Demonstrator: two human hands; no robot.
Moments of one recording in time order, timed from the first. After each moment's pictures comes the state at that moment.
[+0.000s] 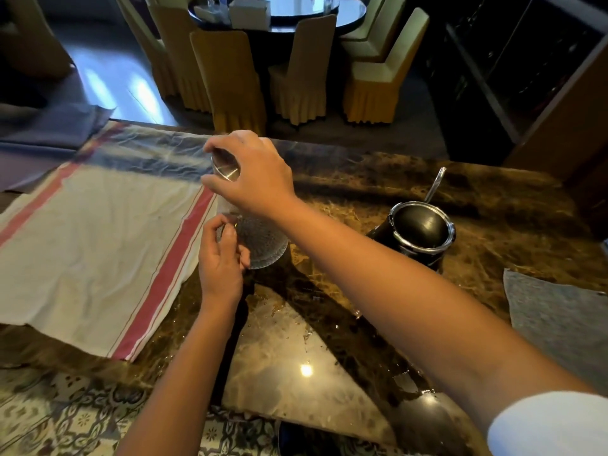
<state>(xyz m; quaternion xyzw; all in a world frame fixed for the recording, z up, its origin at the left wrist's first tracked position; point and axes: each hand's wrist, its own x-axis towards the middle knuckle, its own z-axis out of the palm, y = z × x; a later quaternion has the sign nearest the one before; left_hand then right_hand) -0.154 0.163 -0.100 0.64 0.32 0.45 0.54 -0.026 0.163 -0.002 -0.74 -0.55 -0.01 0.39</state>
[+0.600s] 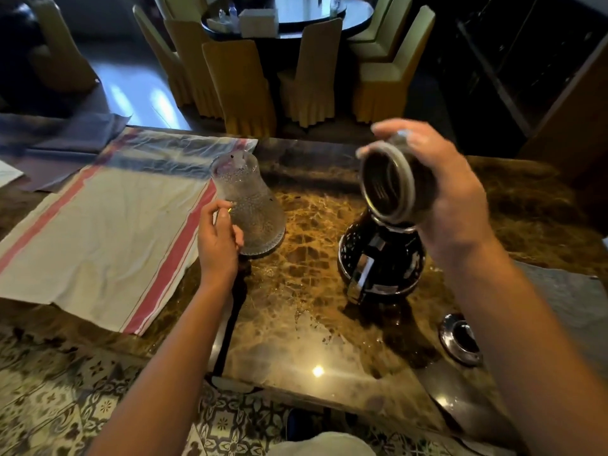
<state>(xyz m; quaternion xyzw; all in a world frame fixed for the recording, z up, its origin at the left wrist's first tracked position) -0.150 0.163 -0.100 0.65 0.35 0.45 0.49 0.015 -0.077 0.056 -0.57 -0.37 0.20 0.70</state>
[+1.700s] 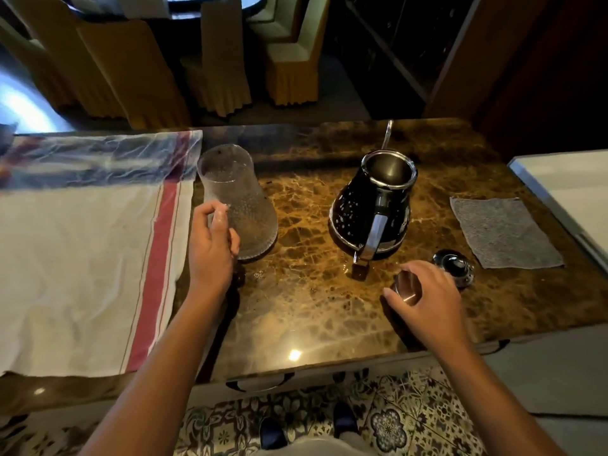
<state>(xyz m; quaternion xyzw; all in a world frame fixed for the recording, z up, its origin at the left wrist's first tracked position) -0.181 0.192 -0.104 0.73 0.20 0.34 0.56 -0.097 -0.156 -0.140 -0.95 -0.16 -0.04 0.25</state>
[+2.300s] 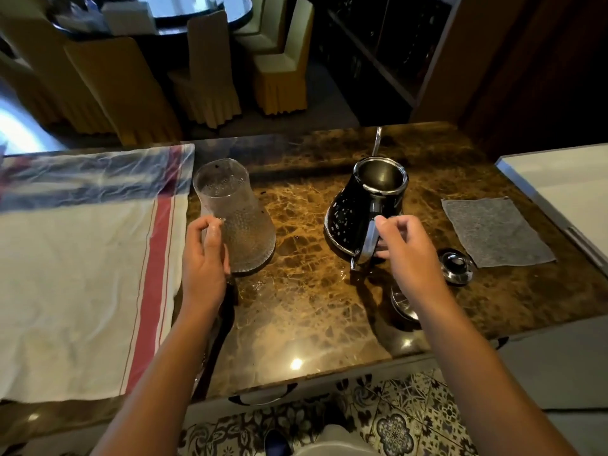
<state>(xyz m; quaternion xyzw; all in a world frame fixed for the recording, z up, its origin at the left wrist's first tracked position) -0.187 0.199 -0.105 0.74 0.19 0.33 0.56 -0.086 -0.081 -0.052 -0.81 -0.05 0.07 0.58</state>
